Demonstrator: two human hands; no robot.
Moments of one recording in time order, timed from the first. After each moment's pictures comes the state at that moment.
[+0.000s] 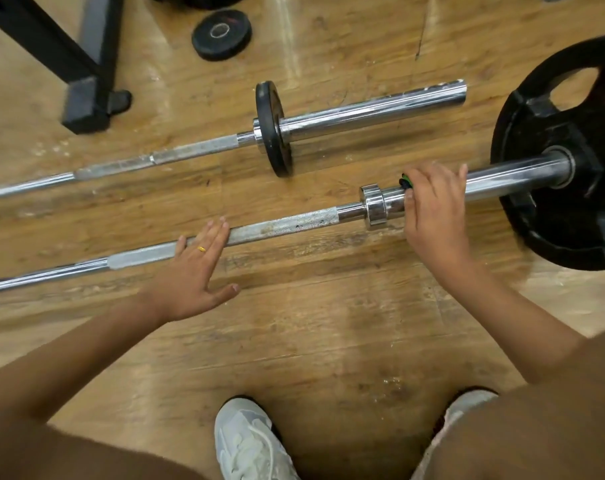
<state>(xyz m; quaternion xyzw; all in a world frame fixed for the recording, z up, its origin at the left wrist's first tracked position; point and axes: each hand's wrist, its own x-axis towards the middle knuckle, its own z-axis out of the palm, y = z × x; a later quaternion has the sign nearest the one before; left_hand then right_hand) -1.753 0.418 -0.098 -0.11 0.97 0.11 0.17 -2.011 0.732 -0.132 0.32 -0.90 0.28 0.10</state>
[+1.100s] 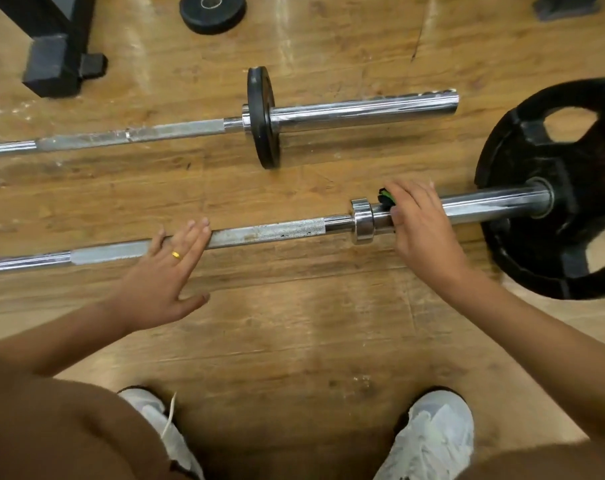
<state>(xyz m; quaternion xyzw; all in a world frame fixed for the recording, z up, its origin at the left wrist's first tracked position) -1.728 0.410 -0.119 -0.04 0.99 0.06 0.13 -2.010 0.745 -0.100 0.39 -0.88 0.25 -0.05</state>
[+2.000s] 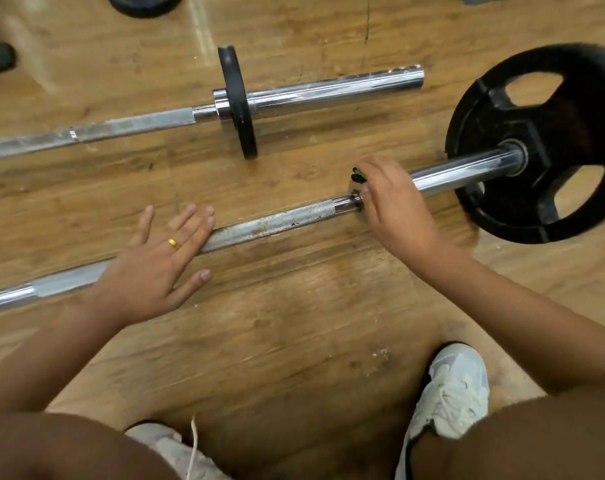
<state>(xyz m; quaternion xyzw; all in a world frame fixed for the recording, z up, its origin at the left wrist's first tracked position) -1.748 0.373 -0.126 0.09 0.99 0.03 0.05 -1.966 0.695 -0.097 0.35 -0.92 0.19 -0.01</state>
